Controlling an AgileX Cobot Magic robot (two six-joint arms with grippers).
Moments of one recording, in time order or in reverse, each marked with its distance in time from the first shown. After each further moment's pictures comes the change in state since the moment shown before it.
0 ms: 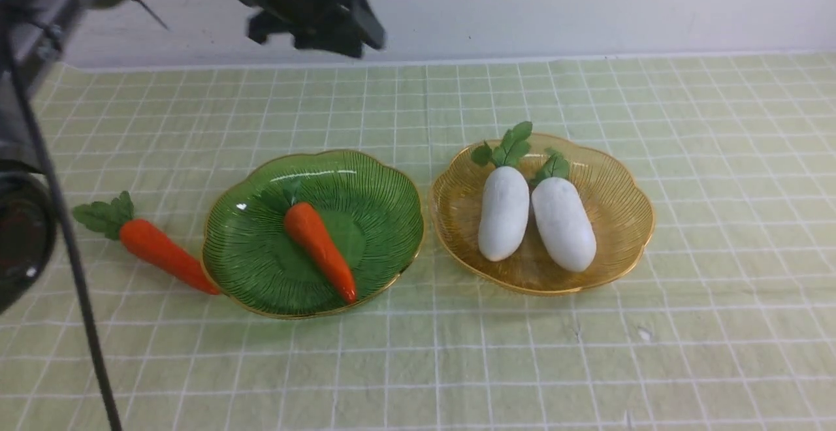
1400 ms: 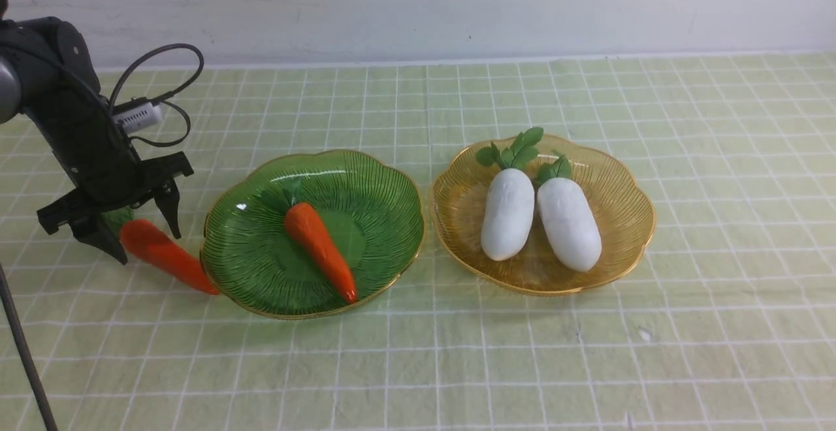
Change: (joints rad) right arm 0.000 0.001 0.094 -0.022 -0.112 0.001; left arm 0.256 0.014 0.566 0.446 -0.004 -0.358
